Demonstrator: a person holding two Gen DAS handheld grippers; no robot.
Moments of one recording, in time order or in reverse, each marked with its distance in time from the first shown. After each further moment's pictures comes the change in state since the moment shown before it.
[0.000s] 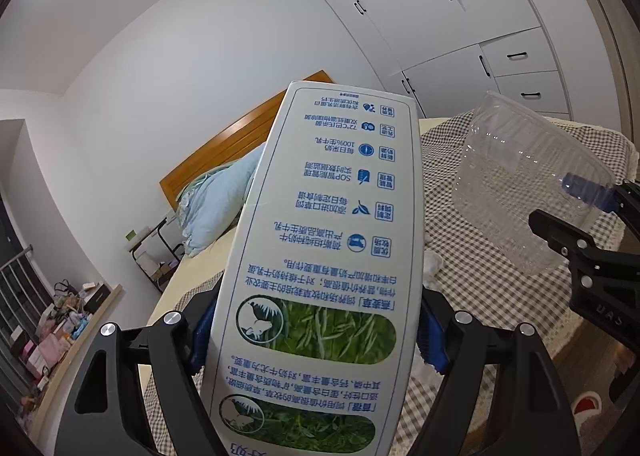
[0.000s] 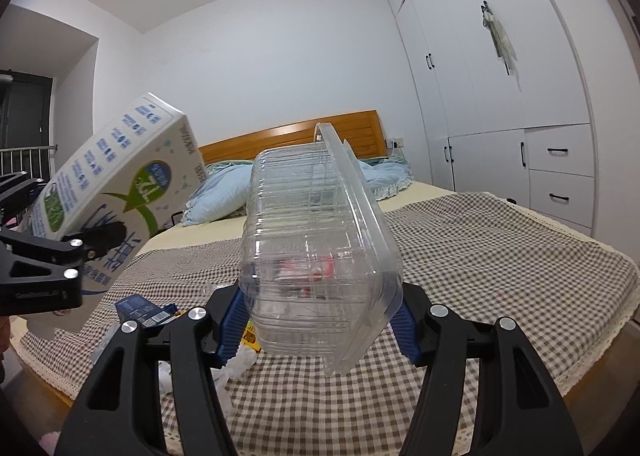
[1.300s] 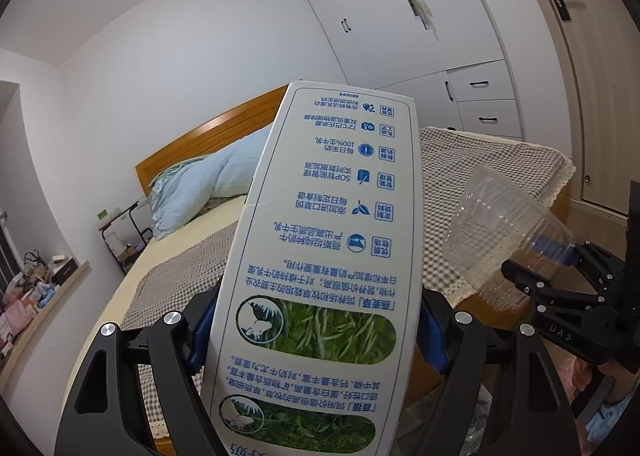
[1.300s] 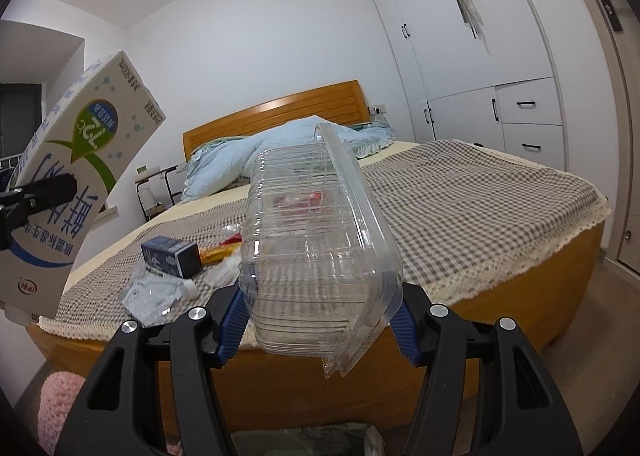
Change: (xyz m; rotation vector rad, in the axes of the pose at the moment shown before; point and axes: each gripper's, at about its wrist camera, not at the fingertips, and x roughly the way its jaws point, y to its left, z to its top) left arm -0.112 -0.012 -0.068 -0.096 -0.042 -0.151; right arm -0.110 -0.007 -0.075 0.076 0.110 -0.030
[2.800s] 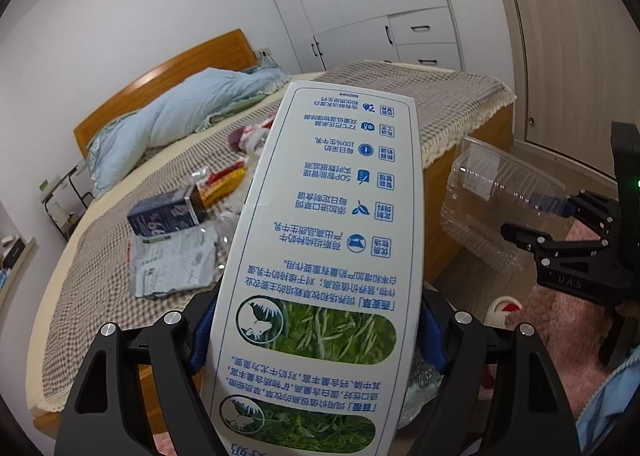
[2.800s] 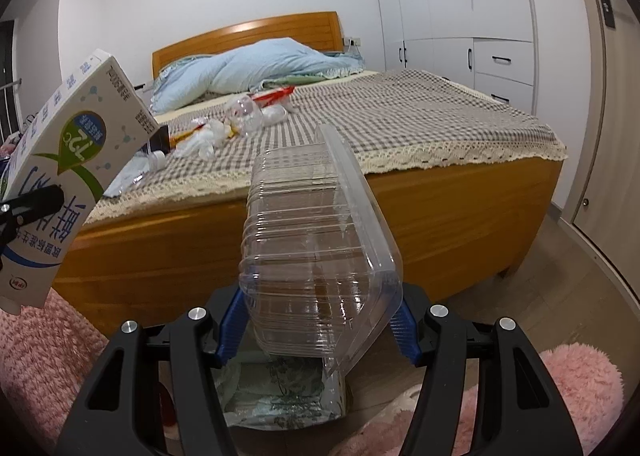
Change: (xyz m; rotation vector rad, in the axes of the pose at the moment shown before) left arm 0.009 -0.012 -0.105 0.050 0.182 -0.245; right arm -0.027 0.006 -0.087 -0.084 0.278 -0.170
